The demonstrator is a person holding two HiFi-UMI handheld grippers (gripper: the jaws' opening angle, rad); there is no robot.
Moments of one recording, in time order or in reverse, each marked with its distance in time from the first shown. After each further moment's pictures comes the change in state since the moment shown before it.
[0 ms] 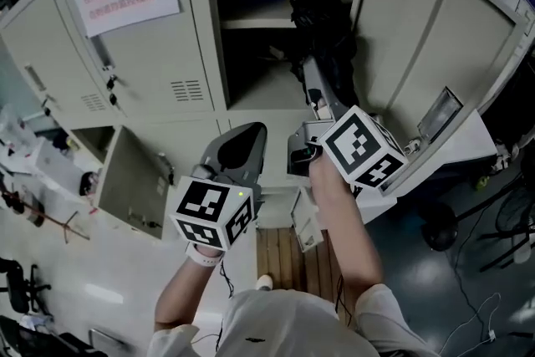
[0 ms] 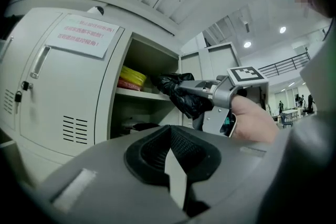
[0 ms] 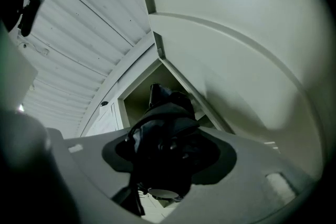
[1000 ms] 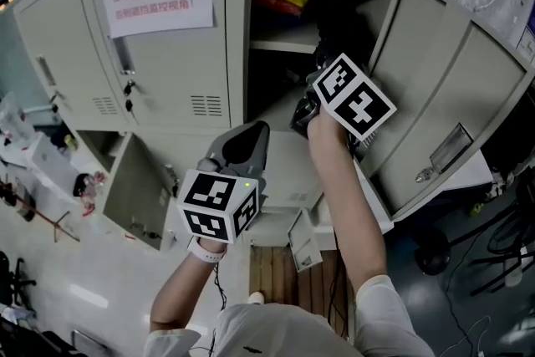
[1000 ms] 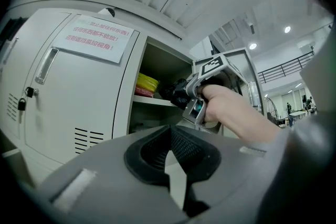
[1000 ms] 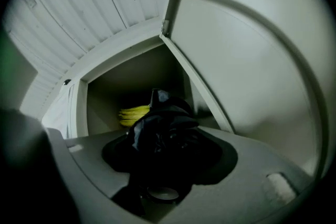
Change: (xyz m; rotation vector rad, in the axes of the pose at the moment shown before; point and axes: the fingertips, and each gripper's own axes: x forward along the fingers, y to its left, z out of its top) left arm 0.009 0.048 0.021 -0.014 -0.040 0.054; right arm 0.095 -0.015 0.022 -0.195 -0.005 -0.309
